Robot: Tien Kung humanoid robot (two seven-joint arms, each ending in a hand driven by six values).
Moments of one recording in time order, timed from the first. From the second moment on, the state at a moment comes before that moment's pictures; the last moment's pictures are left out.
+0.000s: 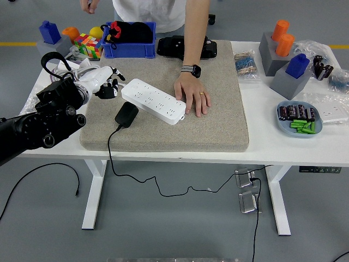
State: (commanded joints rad) left arm -1.02 0.28 -0.26 -0.69 1.26 0.18 0.16; right arm -0.03 -0.30 1.25 0.28 -1.06 0.02 -0.19
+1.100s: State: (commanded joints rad) left arm -1.01 0.30 -0.28 -0.70 1.24 0.17 0.16; right arm -0.03 -0.30 1.26 0.28 -1.06 0.02 -0.19
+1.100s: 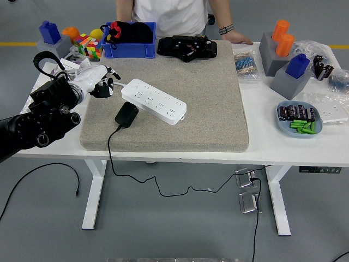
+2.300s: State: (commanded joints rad) left arm -0.95 0.39 -0.31 -0.88 1.30 0.17 0.16; right arm -0.03 -0.31 1.25 0.28 -1.06 0.02 -0.19
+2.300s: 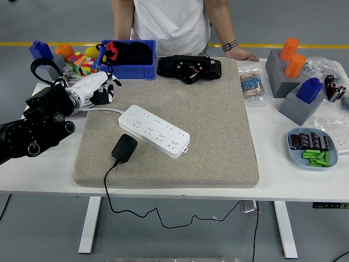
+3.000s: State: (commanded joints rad) left arm -0.86 0.44 -0.29 -0.98 1.33 0.17 0.17; right arm -0.03 -0.31 1.25 0.28 -1.06 0.01 -0.19
